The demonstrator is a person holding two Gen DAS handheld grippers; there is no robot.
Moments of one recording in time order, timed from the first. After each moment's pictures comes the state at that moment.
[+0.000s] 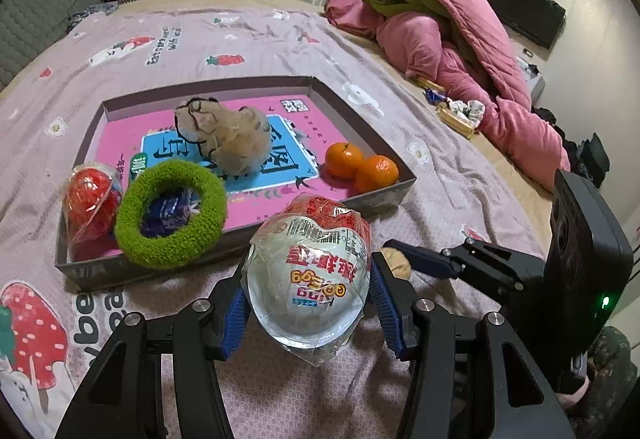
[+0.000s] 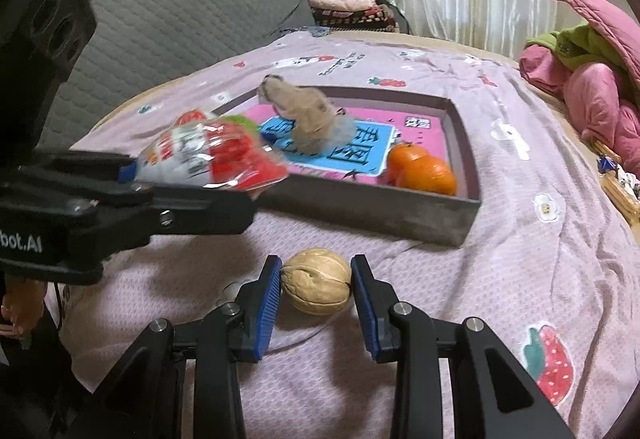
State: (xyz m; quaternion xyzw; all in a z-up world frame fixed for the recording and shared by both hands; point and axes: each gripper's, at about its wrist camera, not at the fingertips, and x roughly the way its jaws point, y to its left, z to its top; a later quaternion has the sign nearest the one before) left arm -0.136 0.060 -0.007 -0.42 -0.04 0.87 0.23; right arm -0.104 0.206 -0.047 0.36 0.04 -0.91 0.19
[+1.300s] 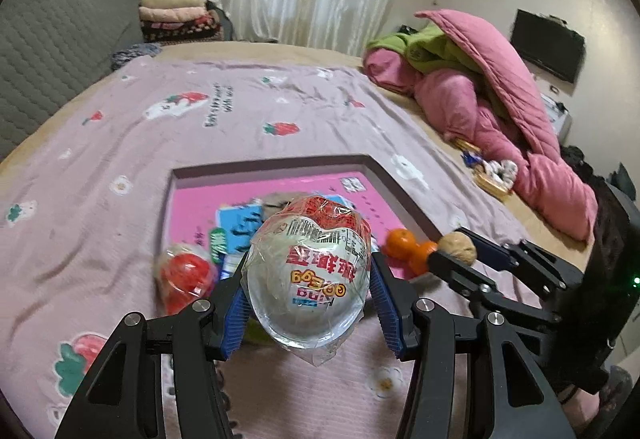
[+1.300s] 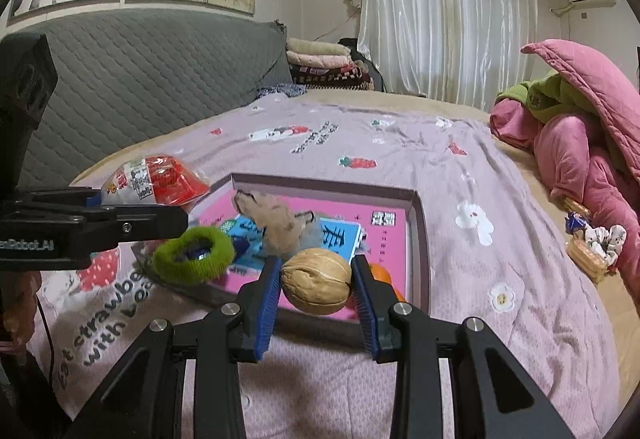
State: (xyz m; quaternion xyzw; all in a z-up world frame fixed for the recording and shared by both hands) left arm -0.151 0.011 0.043 -0.35 -0.04 0.92 0.16; right arm -0.127 0.196 0.011 0.26 0.03 -0.95 0.15
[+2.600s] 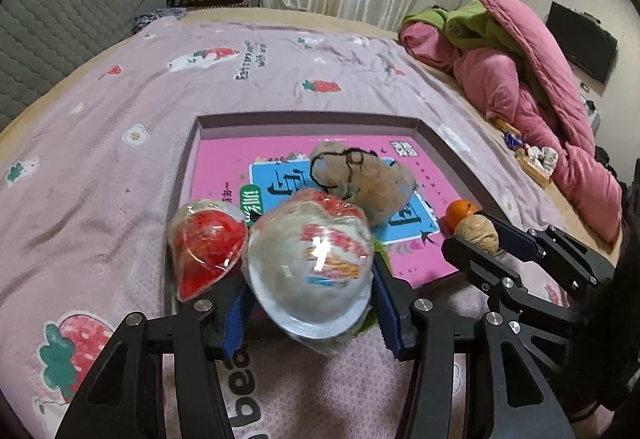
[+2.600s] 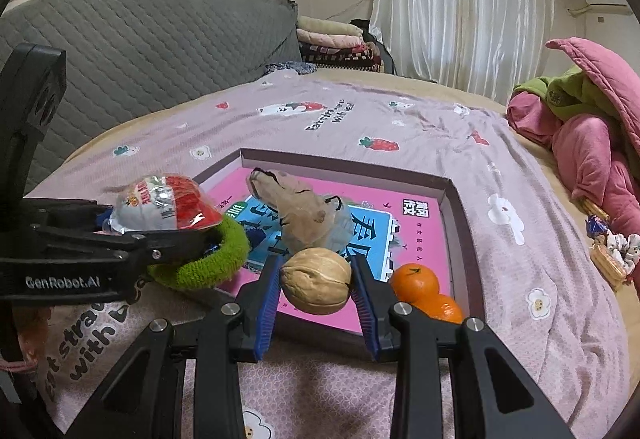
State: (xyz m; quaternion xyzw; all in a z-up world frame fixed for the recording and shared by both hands) left arm -0.182 -0.001 -0.014 -0.41 -0.05 0.91 0.12; right arm -0.155 0.157 -0.018 0.31 0.06 -0.94 0.16
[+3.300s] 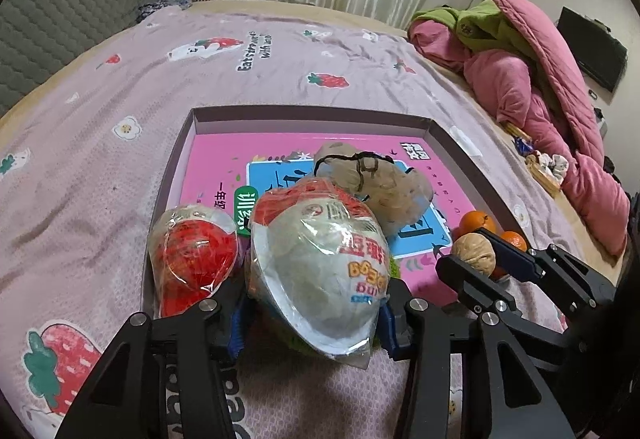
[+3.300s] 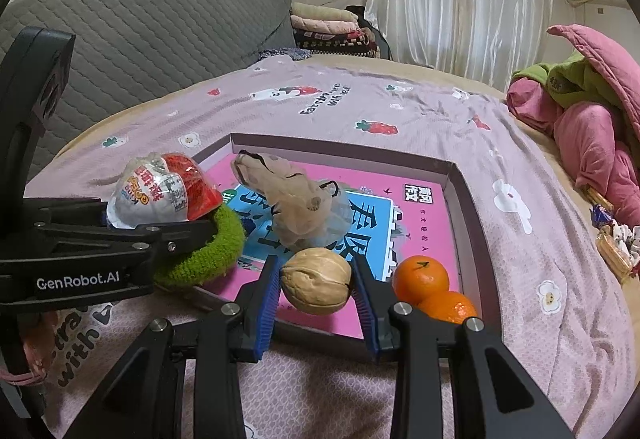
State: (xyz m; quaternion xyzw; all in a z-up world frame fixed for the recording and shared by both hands) left arm -0.207 0.003 -0.025 -0.41 -0.06 0.90 0.11; right arm -0.174 0.156 -0.030 0.33 0.06 -0.93 0.15
